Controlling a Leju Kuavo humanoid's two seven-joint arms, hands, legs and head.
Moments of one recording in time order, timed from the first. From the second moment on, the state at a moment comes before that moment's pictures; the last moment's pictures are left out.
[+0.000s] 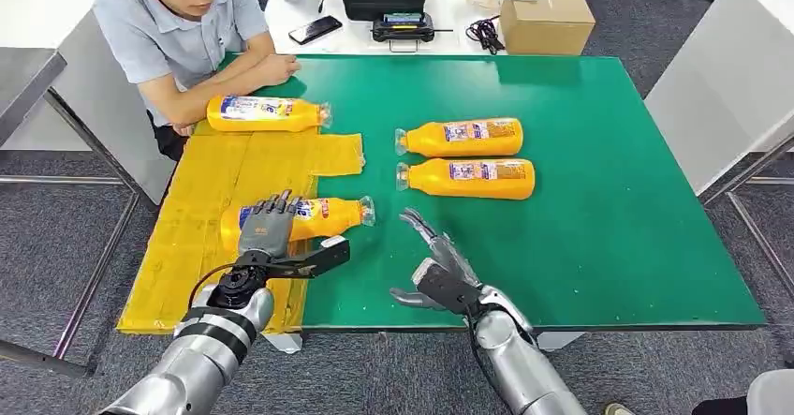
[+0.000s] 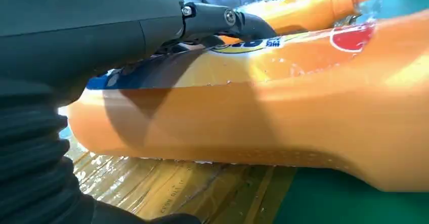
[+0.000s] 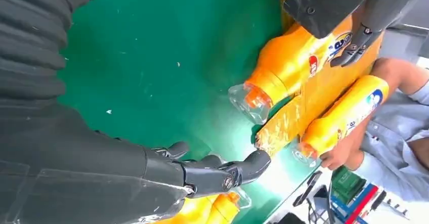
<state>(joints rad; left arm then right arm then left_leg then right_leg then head) -0.53 -0.22 -0.10 -0.64 -1.57 0.33 0.16 -0.30 0.11 0.26 -0.93 0.52 0.10 -0.66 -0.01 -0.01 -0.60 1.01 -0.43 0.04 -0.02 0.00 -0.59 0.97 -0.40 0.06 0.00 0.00</state>
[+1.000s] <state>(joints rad) -0.38 -0.33 -0.24 -1.07 -1.57 0.27 0.07 -0.24 0.11 0.23 -0.97 0.54 0.09 -0.65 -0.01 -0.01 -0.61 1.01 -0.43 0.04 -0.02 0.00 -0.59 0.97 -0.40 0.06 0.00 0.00</state>
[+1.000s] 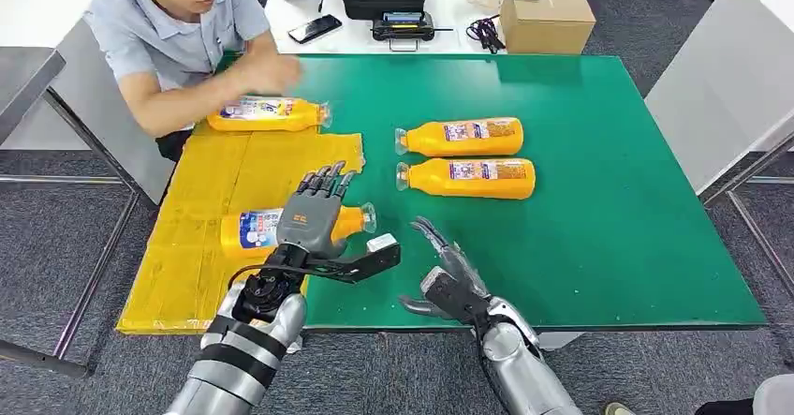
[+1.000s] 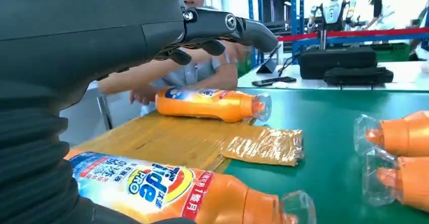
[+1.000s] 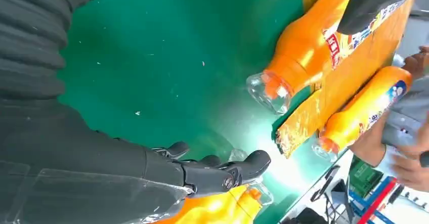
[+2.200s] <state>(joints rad) -0.14 -0.34 -0.29 -1.32 -0.48 0.13 -0.27 -0.15 0.06 0.14 -1.33 1.25 -0.23 -0.29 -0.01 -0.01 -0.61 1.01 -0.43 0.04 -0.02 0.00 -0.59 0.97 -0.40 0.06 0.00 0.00</state>
